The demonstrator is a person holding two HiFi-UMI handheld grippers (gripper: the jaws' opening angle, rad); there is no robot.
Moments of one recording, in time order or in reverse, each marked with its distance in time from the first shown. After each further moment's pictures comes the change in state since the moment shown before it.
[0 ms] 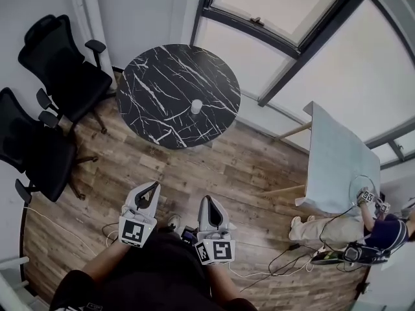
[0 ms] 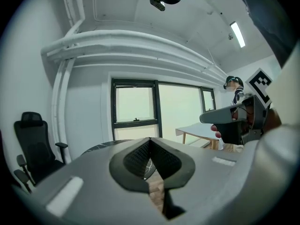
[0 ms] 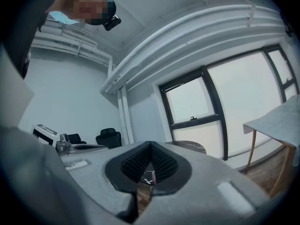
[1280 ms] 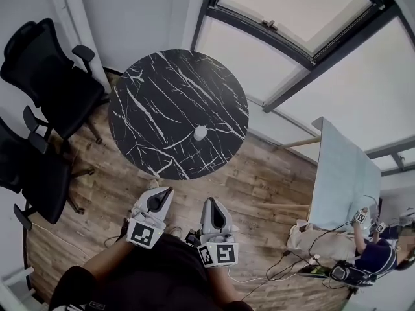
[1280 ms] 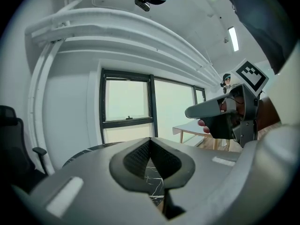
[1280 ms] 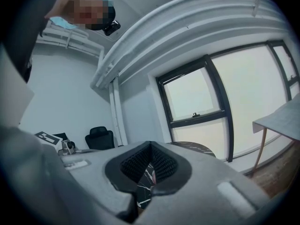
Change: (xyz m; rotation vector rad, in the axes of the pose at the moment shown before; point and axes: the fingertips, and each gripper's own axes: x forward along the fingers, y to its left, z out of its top) left arm 0.169 0.090 -0.018 0.012 0.016 -0.163; right arm 0.198 -0.035 0.003 0.010 0.049 -0.030
